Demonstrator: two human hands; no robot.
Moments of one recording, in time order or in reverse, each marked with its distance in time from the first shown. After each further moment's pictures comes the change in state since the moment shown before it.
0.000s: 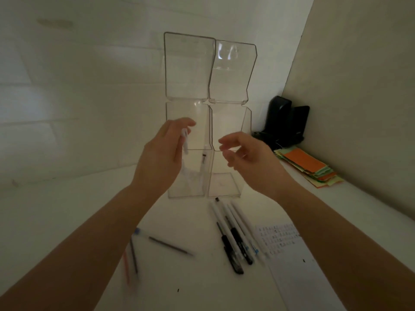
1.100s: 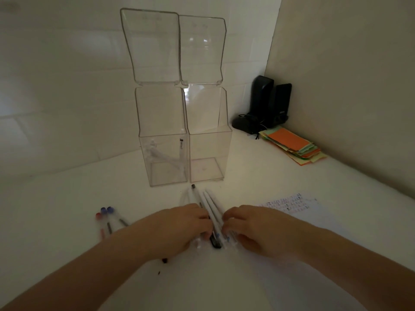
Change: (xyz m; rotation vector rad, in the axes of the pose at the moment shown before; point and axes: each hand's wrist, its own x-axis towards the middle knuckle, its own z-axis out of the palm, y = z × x) left_hand -0.091 0.030 0.029 0.004 -1.047 0.427; right_hand -0.115 0.068 -0.007 -0.523 -0.658 -0.329
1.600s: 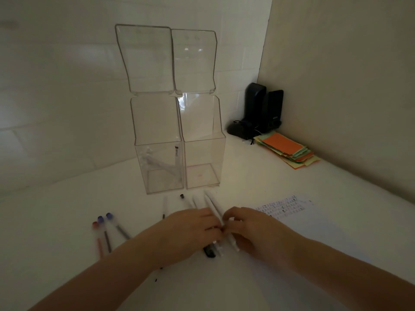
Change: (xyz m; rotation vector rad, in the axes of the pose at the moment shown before) left_hand 0.018 0.009 0.006 0.187 0.148 0.168; right_hand -0.003 -0.002 0.012 0.065 0.141 0.113
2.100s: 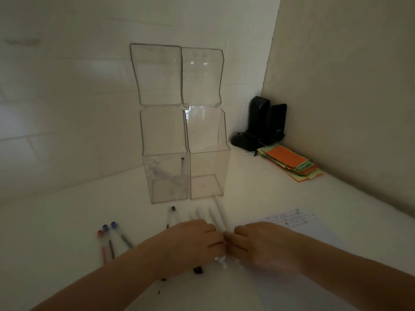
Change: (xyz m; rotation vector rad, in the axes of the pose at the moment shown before) left_hand 0.003 0.005 -0.005 0.172 0.003 0.110; right_hand 0.005 0.011 -0.010 -0.529 -0.087 -0.360
